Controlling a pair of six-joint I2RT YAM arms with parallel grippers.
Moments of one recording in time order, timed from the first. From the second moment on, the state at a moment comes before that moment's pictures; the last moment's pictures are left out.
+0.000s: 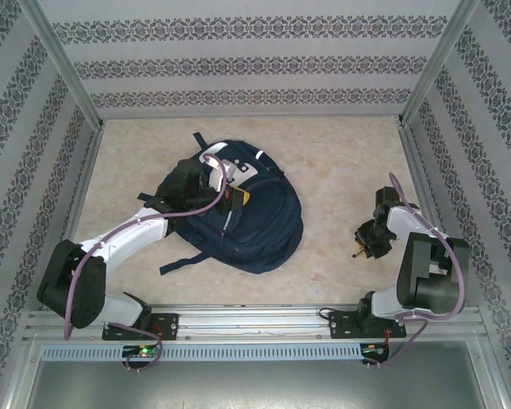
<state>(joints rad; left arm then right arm) -0.46 1.40 0.86 0.06 0.61 -0.29 -0.19 1.45 0.71 -0.77 -0.10 0.94</state>
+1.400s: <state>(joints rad) -0.40 1.40 0.85 0.13 0.65 -0.49 0.63 1.36 0.98 -0.48 -0.12 1.50</state>
